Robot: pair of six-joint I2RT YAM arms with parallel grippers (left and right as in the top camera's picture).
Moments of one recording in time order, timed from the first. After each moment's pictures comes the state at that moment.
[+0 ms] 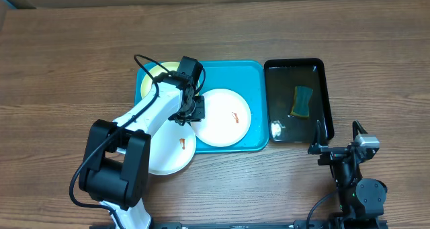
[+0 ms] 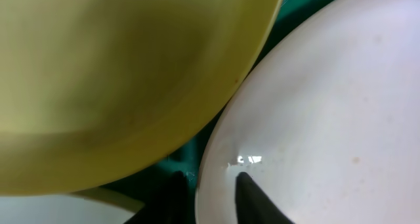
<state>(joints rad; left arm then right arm) -0.34 1.88 1.22 -0.78 0.03 -0.39 0.06 0.01 0.02 -0.01 -0.01 0.16</state>
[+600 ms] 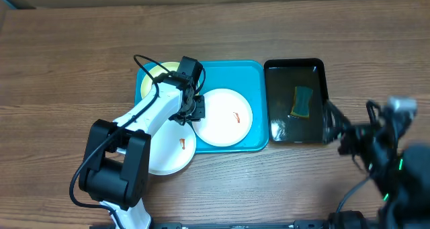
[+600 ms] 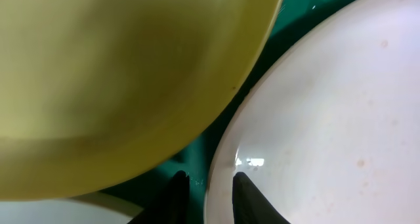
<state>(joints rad) -0.34 1.88 1.22 -0.77 0.03 -0.39 0.06 0.64 0.97 -0.70 -0.15 0.23</state>
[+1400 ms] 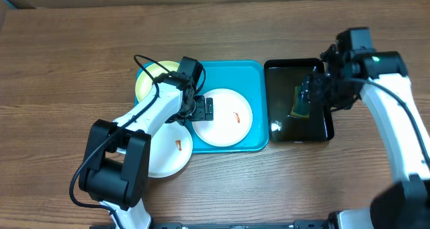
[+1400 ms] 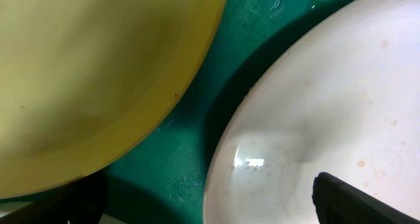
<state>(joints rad) -0.34 1.88 1.22 -0.77 0.03 -0.39 0.06 1.64 1.43 -1.18 -0.20 0.20</state>
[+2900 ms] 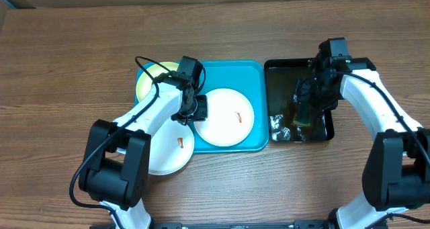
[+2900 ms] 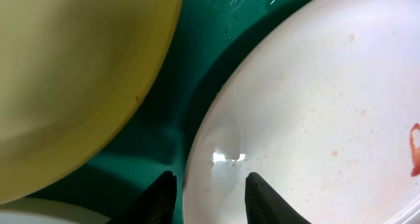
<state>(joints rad) -0.34 1.88 1.22 -0.75 0.11 -0.39 0.06 1.80 1.26 -0.84 -0.13 0.23</state>
